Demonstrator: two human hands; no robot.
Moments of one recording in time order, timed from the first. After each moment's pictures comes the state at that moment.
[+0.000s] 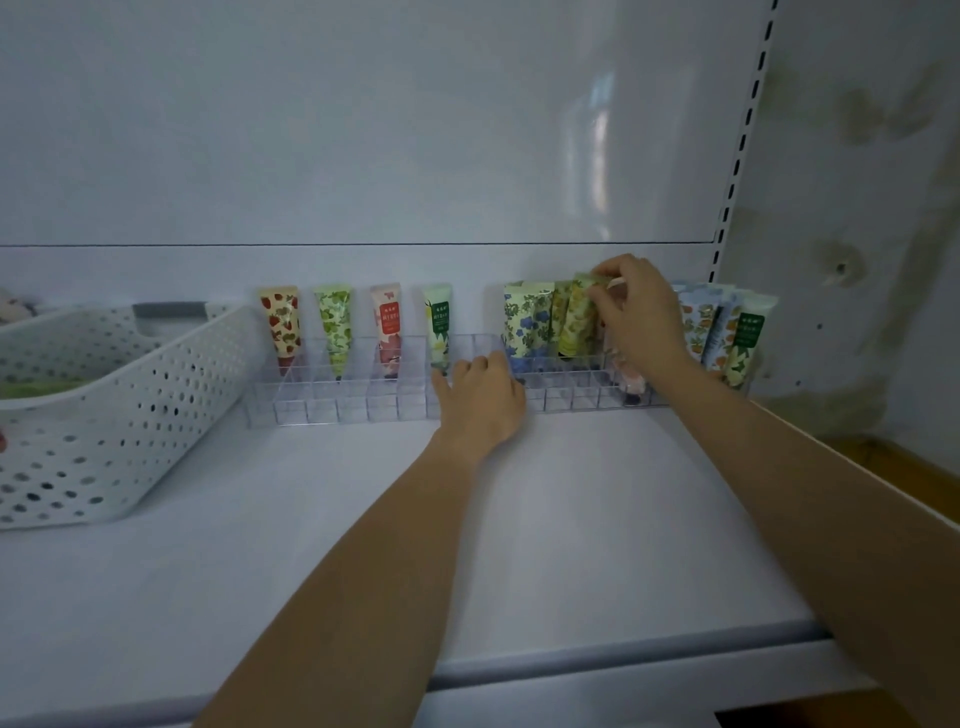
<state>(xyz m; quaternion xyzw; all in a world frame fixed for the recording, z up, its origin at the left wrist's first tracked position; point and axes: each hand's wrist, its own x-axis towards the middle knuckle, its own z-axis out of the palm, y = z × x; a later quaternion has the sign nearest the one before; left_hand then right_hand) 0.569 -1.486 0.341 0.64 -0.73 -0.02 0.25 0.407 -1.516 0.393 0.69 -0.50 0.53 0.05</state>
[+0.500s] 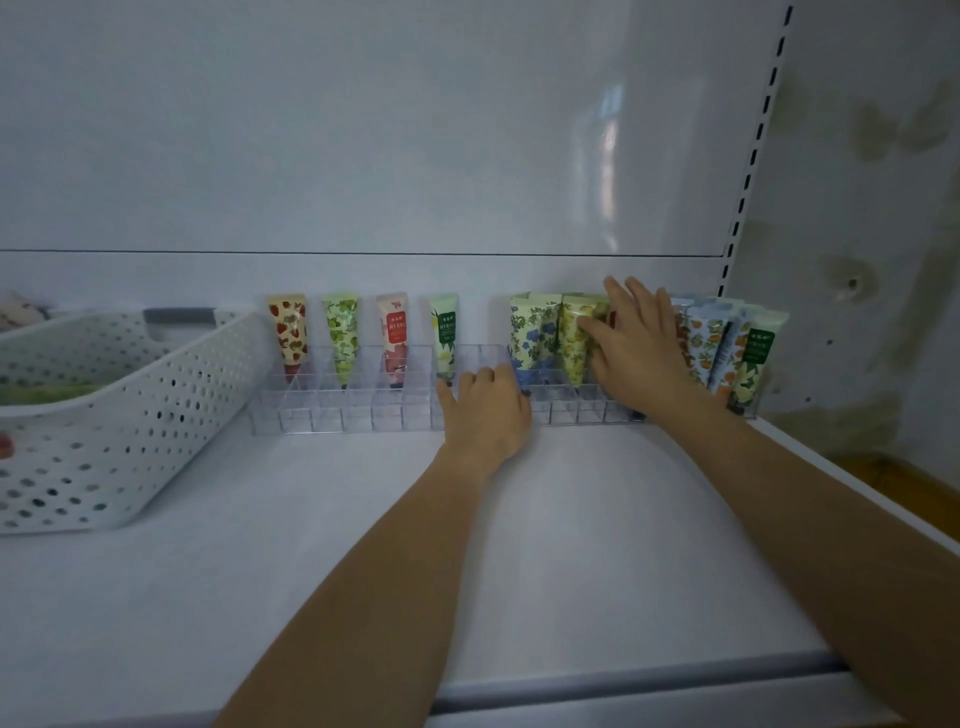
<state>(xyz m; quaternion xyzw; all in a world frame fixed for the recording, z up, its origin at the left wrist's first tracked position) 0.568 -1.484 0.340 0.64 -0.73 0.01 0.25 0.400 -1.522 0.372 0.75 -0.56 0.23 0.27</state>
